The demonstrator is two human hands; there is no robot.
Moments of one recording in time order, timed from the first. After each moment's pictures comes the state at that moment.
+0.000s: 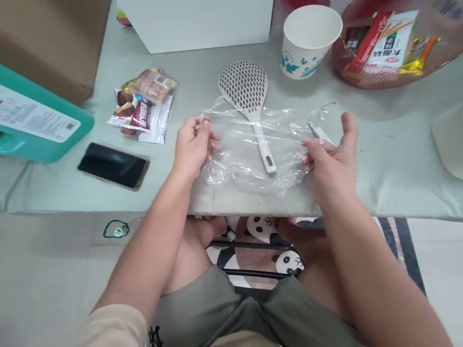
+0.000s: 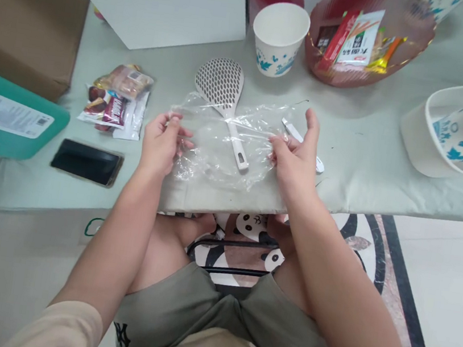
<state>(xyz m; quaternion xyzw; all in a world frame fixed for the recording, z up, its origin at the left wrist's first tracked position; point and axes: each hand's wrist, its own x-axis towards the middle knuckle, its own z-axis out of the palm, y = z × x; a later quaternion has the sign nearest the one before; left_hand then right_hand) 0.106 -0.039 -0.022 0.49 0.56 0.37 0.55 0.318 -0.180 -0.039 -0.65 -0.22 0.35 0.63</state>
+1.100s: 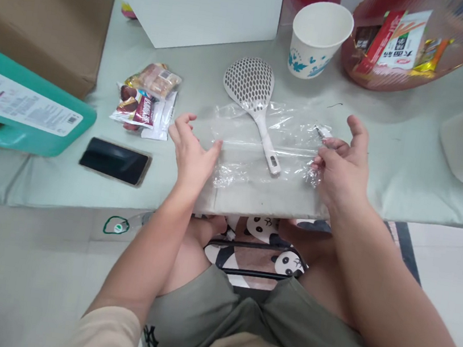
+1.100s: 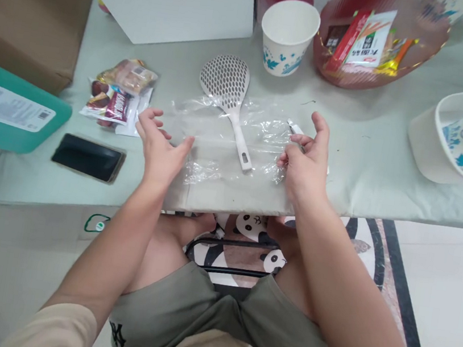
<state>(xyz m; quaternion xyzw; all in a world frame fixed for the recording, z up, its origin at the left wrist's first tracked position) 0.085 -0.060 -0.039 0.68 0.56 0.38 0.27 0.317 -0.177 -0.026 -0.65 -0.15 0.32 0.67</state>
